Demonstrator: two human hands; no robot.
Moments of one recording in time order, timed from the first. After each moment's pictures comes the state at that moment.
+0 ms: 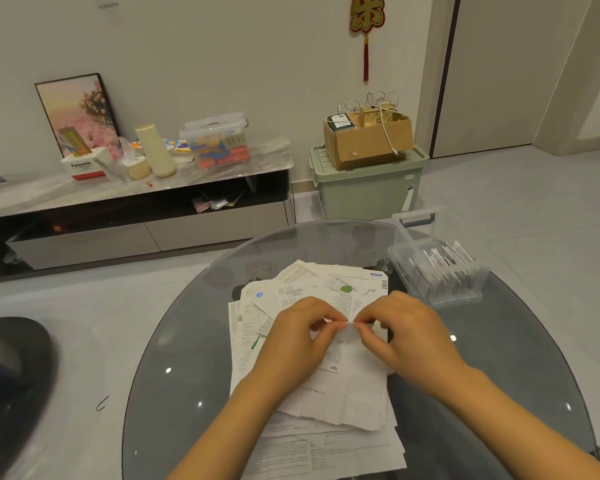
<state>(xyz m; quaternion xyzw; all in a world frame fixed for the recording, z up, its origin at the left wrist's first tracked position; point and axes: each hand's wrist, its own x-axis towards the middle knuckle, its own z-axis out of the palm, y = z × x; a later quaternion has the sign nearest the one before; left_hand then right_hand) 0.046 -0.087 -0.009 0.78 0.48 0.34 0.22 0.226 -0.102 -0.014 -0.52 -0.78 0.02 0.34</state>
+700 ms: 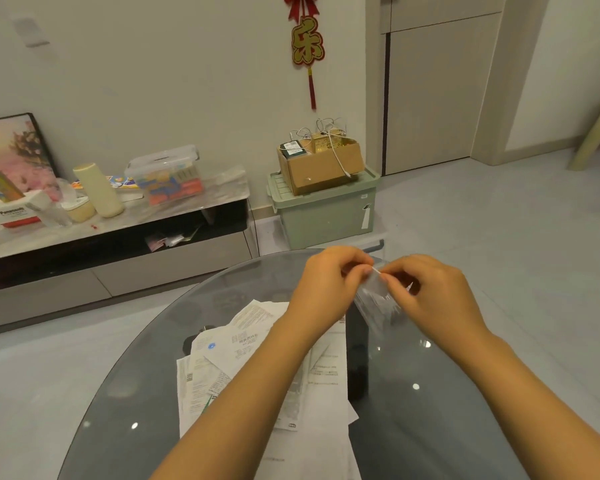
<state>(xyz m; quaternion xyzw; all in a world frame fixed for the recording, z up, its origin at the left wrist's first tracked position) 0.159 -0.008 0.054 0.81 0.40 0.36 0.25 0.310 -0.061 0.030 -0.61 -0.67 -0.01 0.43</state>
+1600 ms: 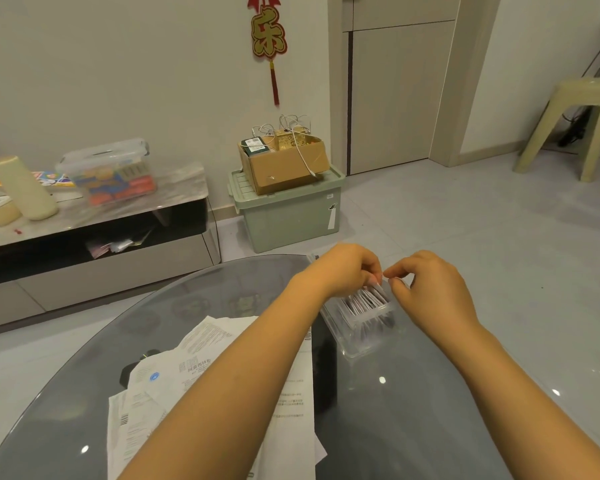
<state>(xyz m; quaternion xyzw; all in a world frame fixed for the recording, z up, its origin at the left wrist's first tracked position) 0.242 0.070 0.036 0.89 0.35 0.07 0.27 0.354 -0.033 0.022 -0.77 -0.55 0.02 0.32</state>
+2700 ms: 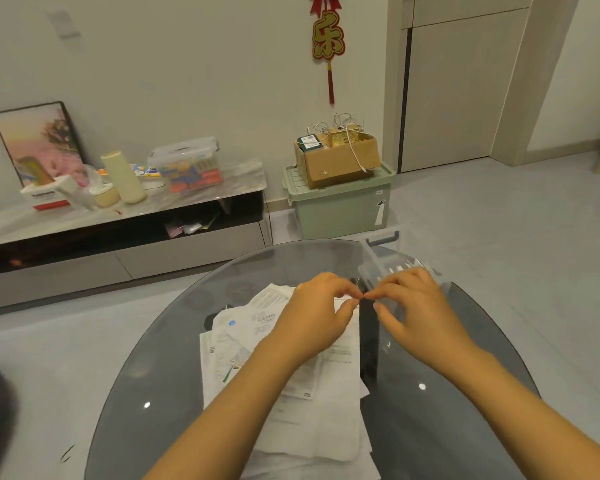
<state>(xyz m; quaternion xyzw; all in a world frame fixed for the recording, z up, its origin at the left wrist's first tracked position) 0.116 -0.047 0.044 0.83 0.48 0.21 0.21 0.285 -0.079 0.009 -0.61 -0.72 0.04 0.33</state>
